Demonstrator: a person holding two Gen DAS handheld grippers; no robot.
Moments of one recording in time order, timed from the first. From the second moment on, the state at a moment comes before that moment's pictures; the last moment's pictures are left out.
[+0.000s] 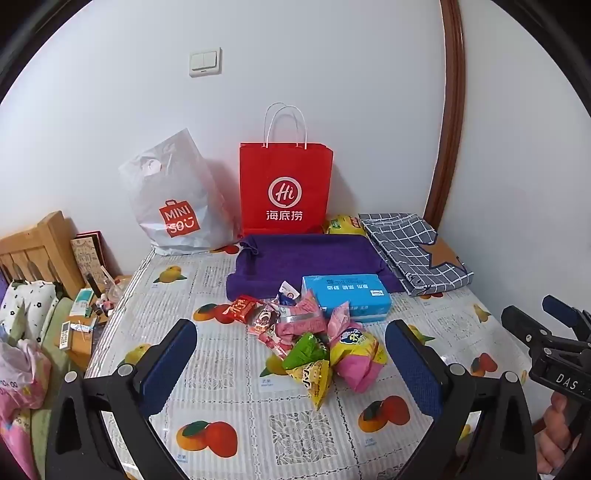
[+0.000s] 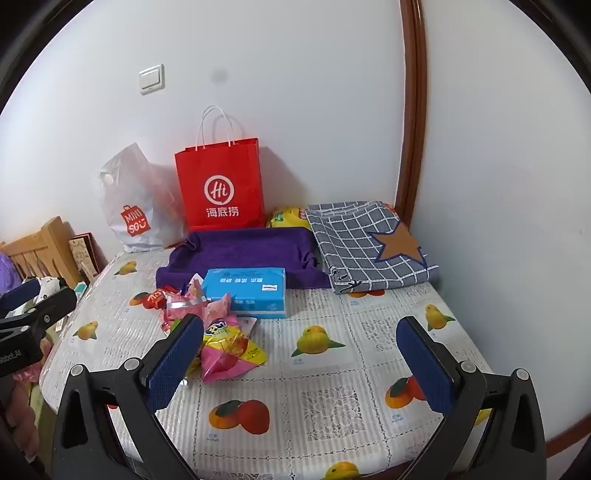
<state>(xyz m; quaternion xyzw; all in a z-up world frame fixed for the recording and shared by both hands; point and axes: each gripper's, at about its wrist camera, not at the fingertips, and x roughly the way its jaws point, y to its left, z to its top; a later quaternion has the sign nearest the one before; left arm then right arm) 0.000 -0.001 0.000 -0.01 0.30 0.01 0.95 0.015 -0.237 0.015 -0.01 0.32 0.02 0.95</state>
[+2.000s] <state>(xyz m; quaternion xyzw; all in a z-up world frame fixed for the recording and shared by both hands) -0.005 0.009 0.003 -0.04 0.30 0.01 0.95 0.008 -0.233 0.018 -0.01 0.32 0.03 0.95</state>
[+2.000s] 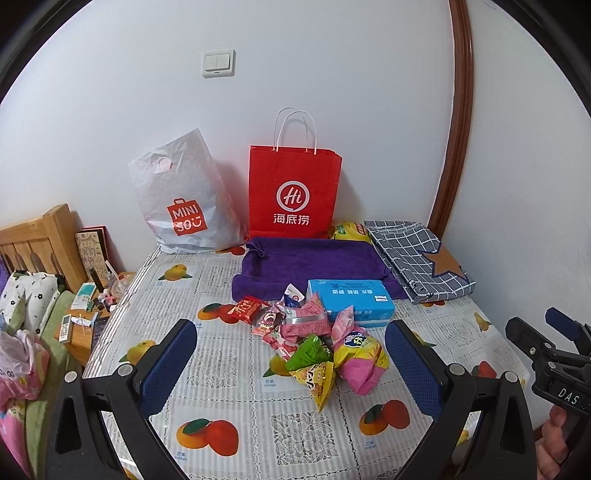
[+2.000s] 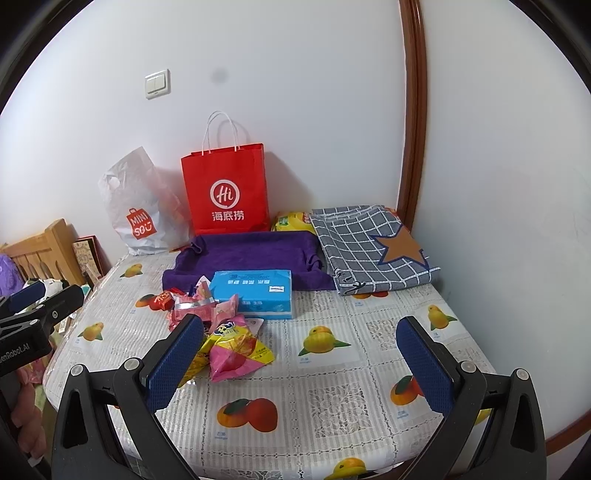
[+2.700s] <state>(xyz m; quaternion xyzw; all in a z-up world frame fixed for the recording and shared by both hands) -0.003 0.014 -0.003 -0.05 0.30 0.02 0.95 0.008 -0.229 0.014 -0.01 0.31 0.03 0.95</state>
